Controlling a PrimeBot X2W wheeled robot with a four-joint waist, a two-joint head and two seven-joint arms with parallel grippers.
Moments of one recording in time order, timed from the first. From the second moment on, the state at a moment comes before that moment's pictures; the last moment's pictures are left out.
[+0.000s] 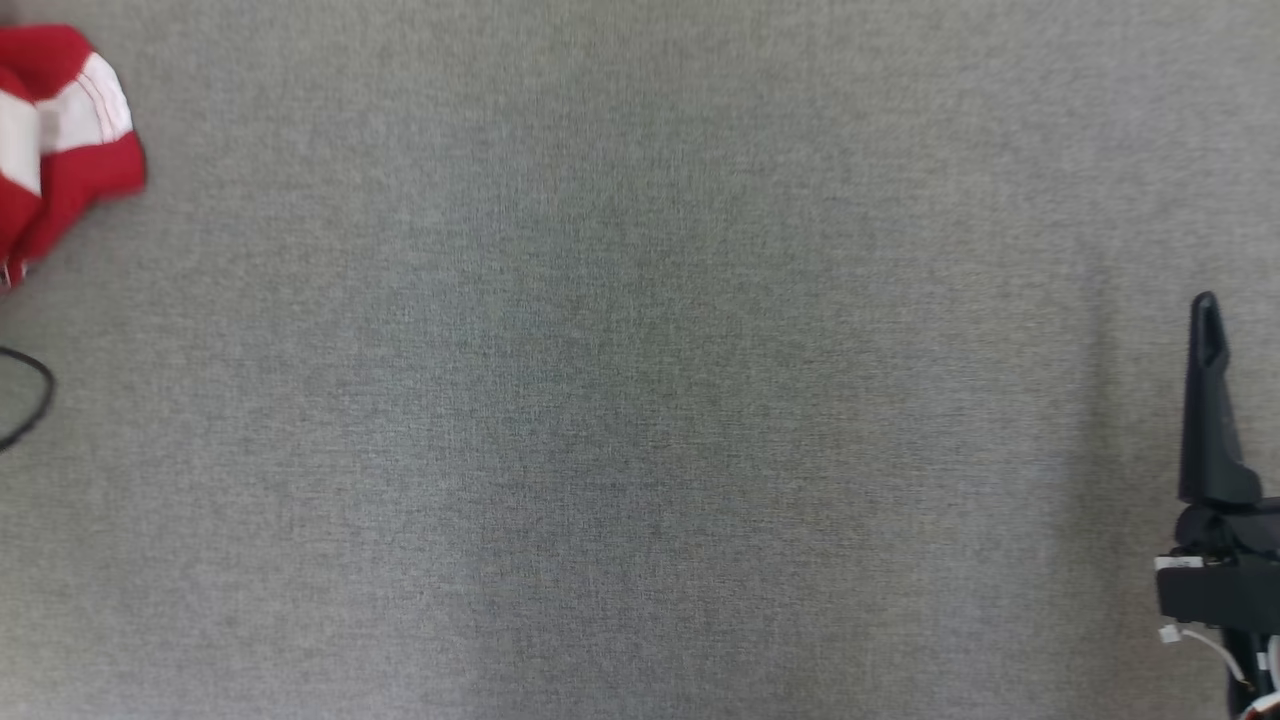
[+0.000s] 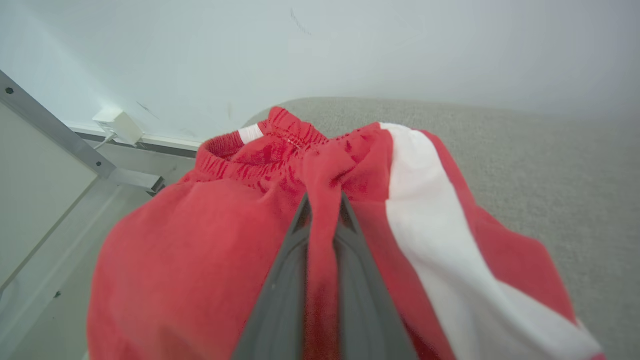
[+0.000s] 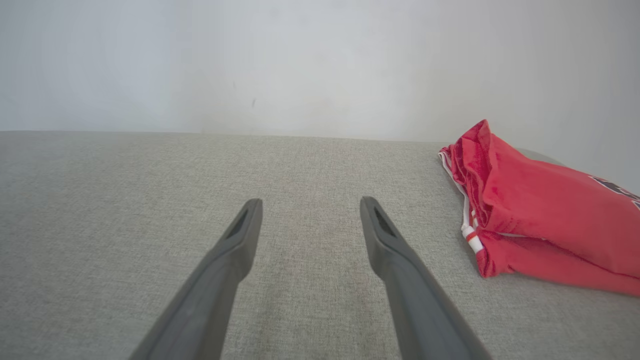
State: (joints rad) left arm -1.14 0.49 -0.06 1.09 -0.41 -0.12 -0.08; right arm -0.09 -0.19 -0.16 -0.35 0.19 0.13 -0.01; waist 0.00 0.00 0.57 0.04
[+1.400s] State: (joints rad) left arm -0.70 0.22 -0.48 0.19 -0.34 -0.03 -0.01; right arm -0.10 -0.06 0.00 0.06 0.29 0.13 -0.26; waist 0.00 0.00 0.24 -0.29
